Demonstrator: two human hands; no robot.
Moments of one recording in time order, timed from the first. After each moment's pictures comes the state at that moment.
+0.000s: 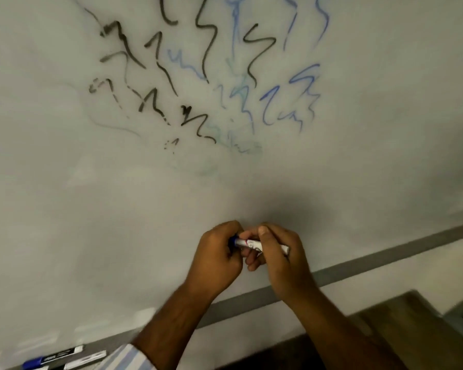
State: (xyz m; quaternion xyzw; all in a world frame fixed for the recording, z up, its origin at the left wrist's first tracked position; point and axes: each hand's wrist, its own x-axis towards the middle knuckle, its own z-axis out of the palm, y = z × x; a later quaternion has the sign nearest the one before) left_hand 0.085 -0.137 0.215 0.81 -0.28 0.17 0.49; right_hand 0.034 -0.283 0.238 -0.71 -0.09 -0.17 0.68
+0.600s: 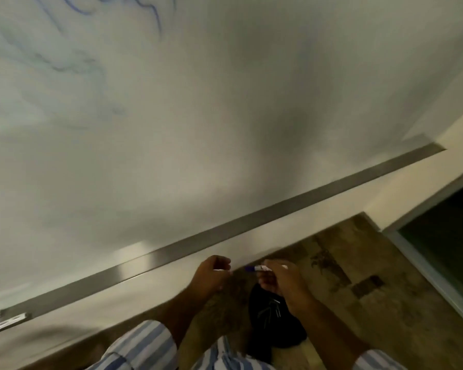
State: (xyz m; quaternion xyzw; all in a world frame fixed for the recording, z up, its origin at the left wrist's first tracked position) left_hand 0.039 -0.297 -0.003 0.79 0.05 -0.33 0.51; right_hand -0.022 -0.510 -0.014 -0.58 0.42 0.11 0.69
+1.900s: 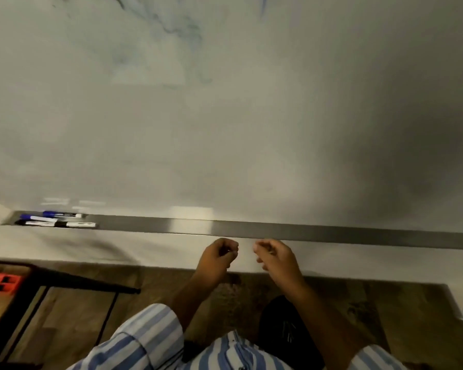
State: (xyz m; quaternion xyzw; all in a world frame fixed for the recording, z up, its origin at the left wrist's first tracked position) left_hand 0.007 -0.293 0.000 0.75 0.19 -0.11 0.62; right_hand 0.039 -0.480 0.000 -0.79 0.08 0.19 0.58
